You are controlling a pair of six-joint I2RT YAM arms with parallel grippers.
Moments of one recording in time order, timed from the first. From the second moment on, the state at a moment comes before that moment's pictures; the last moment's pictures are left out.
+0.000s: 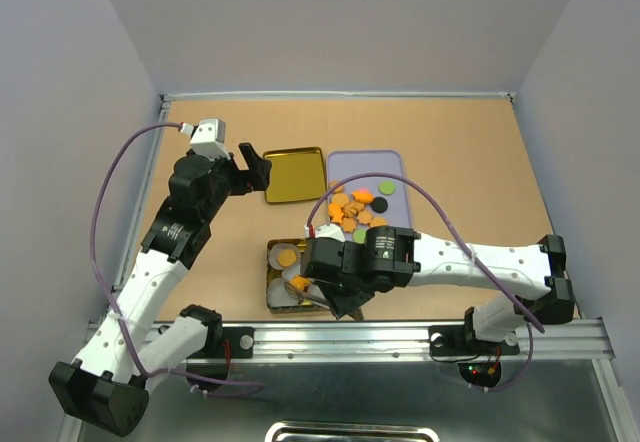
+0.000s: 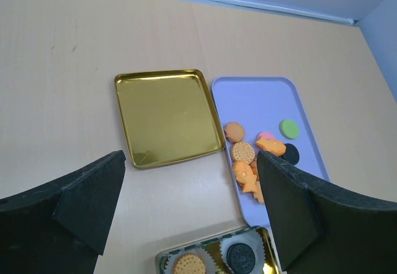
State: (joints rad) left arm -0.35 0.87 0.88 -0.26 -0.05 -0.37; right arm 1.42 1.54 1.57 -1.26 0.14 0.85
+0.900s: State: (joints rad) left arm -0.35 0.83 0.88 -0.26 -0.01 -0.38; right arm 1.42 1.64 1.56 -1.23 0.27 0.97
